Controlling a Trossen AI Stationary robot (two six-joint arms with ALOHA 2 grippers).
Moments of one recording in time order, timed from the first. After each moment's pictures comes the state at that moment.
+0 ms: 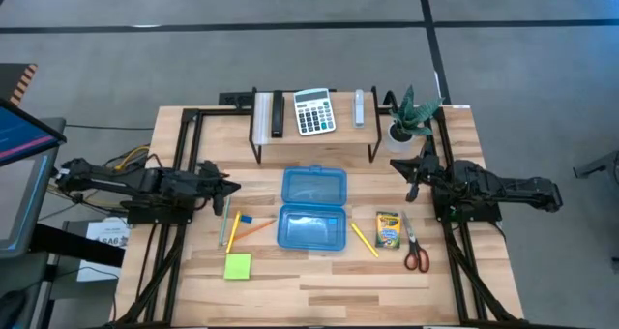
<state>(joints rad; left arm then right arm) -0.14 0.35 0.23 -0.40 -0.34 -0.64 -0.07 0.01 0.04 -0.04 0.34 0.01</state>
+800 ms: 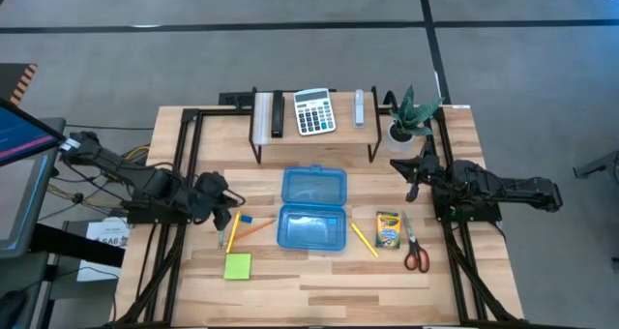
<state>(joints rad) -0.45 0.78 0.57 -0.76 -0.42 -0.98 -0.07 0.01 0.04 -0.04 0.34 0.01</state>
